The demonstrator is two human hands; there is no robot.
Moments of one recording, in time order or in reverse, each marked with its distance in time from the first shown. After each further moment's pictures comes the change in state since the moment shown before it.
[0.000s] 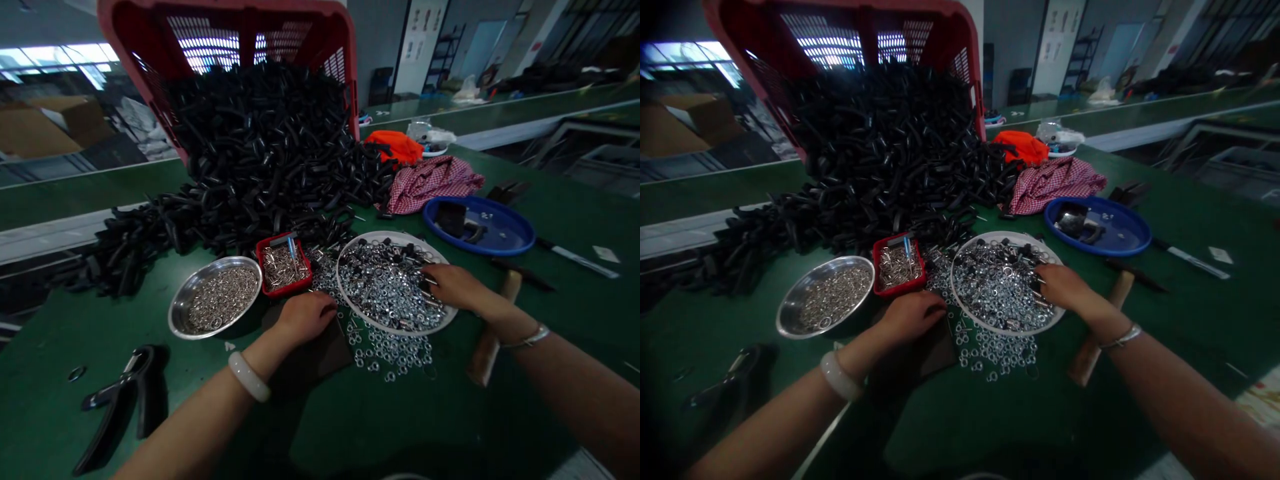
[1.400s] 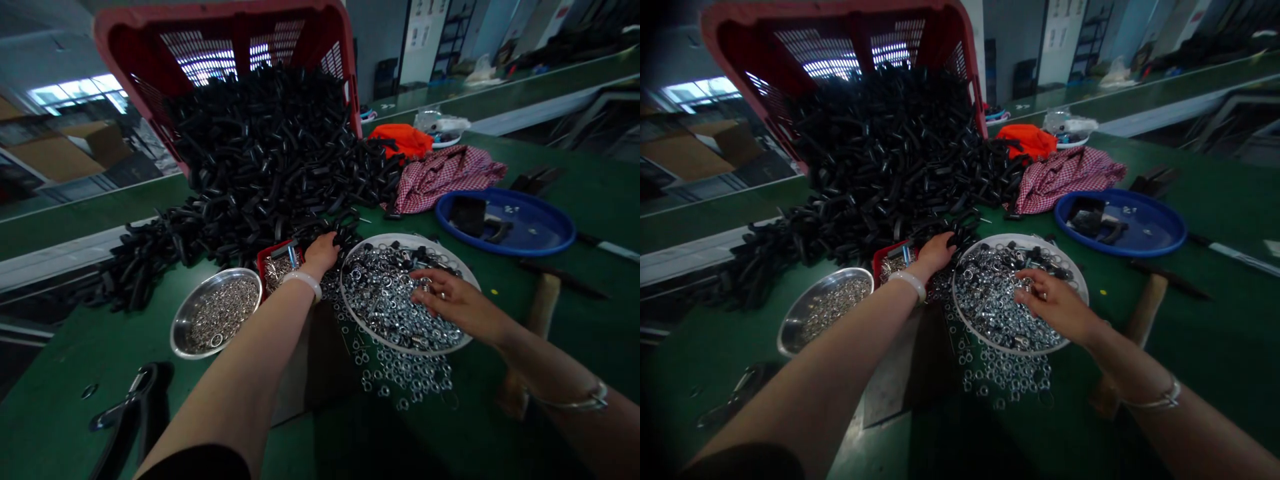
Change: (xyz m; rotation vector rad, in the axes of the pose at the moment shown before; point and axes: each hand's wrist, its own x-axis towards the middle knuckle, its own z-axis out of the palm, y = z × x) left_hand 0.158 -0.039 -0.014 0.069 0.241 -0.292; right_hand -0.018 -0.051 -0.001 1.111 0.038 0.063
